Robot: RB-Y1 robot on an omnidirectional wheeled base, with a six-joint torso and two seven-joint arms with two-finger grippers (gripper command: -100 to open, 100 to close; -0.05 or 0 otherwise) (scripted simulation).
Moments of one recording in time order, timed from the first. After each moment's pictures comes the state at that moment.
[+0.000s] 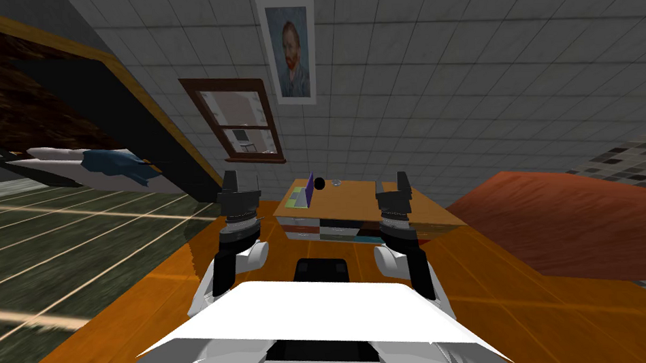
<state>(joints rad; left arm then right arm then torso) 0.45 -0.02 0.02 -2.34 -0.10 -0.58 0.03 0.47 -0.03 0.07 -2.39 0.04 -0.37 0.00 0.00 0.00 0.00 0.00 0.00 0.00</state>
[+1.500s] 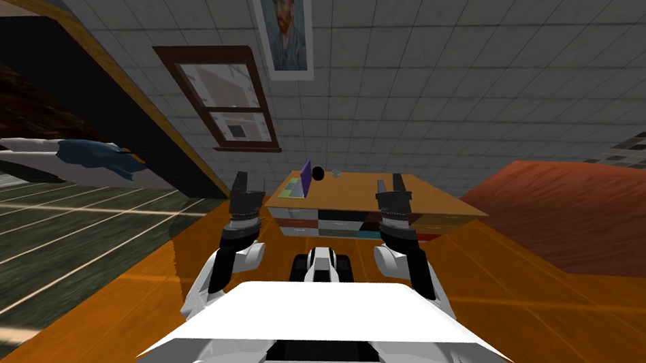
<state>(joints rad) 0.44 0.09 0.03 -2.31 -0.12 -0.54 0.02 0.47 -0.03 0.07 -2.39 0.04 -0.37 0.00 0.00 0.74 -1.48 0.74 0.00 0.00</state>
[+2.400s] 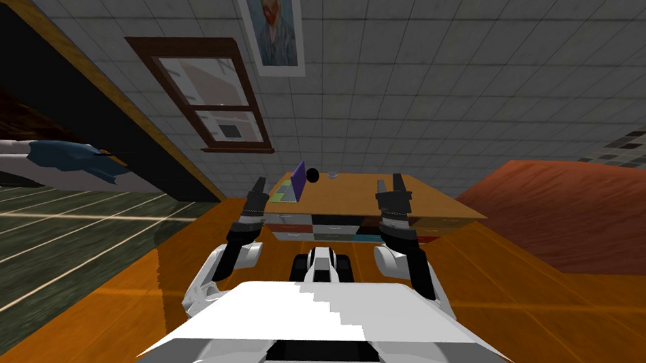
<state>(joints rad) 0.42 0.16 0.06 -2.23 -0.20 -0.37 -0.03 0.47 -0.03 0.07 -2.39 0.04 -0.37 0.00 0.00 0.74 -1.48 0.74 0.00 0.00</state>
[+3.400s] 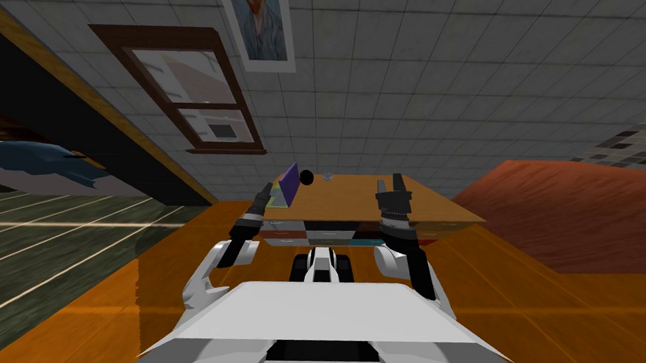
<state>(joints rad) 0.38 0.25 0.09 -2.14 -0.28 -0.18 -0.08 0.47 -0.03 0.07 -2.39 0.04 -0.37 0.00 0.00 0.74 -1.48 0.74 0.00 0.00</state>
